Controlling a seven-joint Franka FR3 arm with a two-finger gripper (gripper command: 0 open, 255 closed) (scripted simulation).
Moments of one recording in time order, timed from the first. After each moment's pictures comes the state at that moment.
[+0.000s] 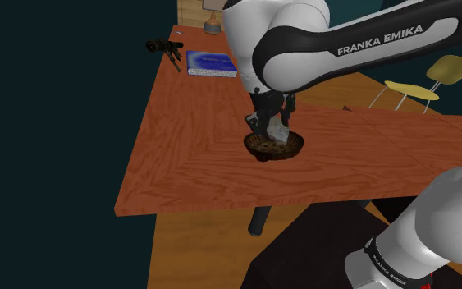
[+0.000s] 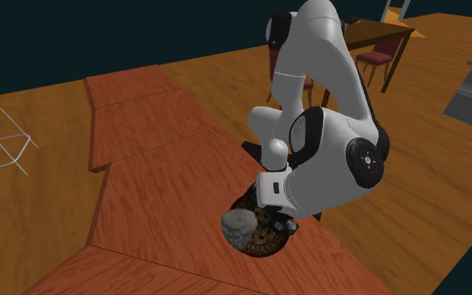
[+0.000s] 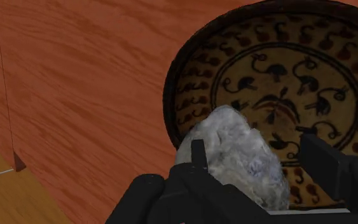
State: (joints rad) arm -0.06 -0.23 0.46 -2.21 -0.31 1.67 0.72
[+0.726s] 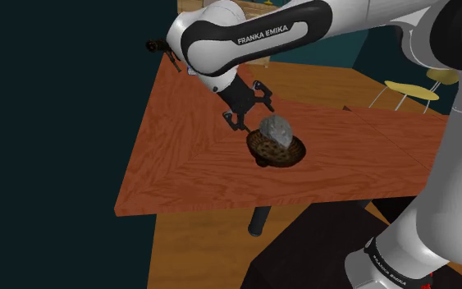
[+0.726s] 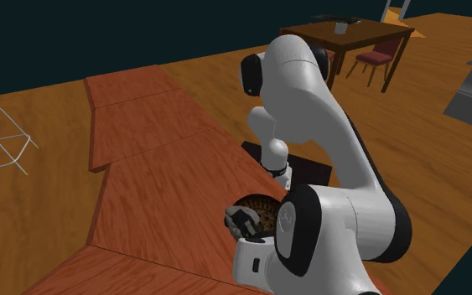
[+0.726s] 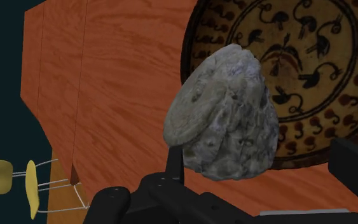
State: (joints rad) arm -0.03 0.34 0.49 -1.64 -0.48 1.16 0.85
